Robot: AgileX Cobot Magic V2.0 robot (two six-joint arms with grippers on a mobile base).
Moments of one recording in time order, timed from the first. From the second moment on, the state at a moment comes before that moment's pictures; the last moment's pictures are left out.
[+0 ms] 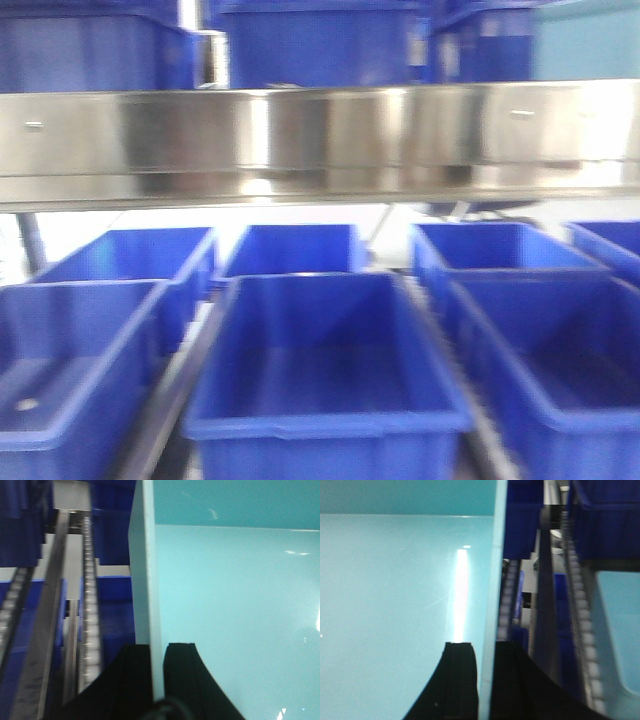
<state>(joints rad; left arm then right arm) -0.33 1.33 -1.68 0.18 0.78 -0.31 0.36 1.40 -1.75 -0.21 0.85 0.33</state>
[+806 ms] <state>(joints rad) -0.33 1.33 -1.68 0.18 0.78 -0.31 0.36 1.40 -1.75 -0.21 0.85 0.33</state>
